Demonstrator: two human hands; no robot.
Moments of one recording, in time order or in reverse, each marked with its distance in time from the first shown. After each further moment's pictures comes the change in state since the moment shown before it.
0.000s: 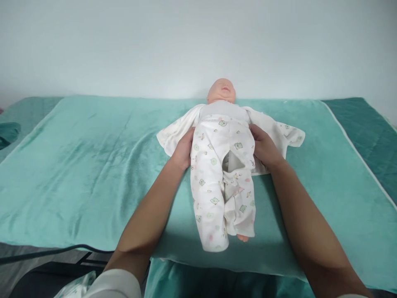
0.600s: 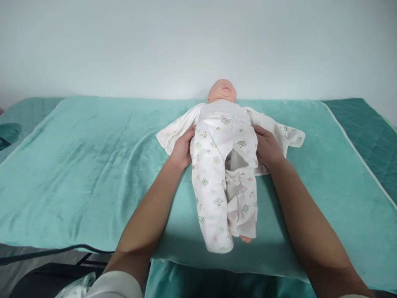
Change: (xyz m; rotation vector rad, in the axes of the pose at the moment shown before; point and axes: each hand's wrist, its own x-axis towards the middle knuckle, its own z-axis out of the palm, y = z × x) left_hand 0.006 -0.001 -0.011 -0.255 -0.083 0.060; right_hand 0.006 0.011 0.001 0.144 0.170 0.117
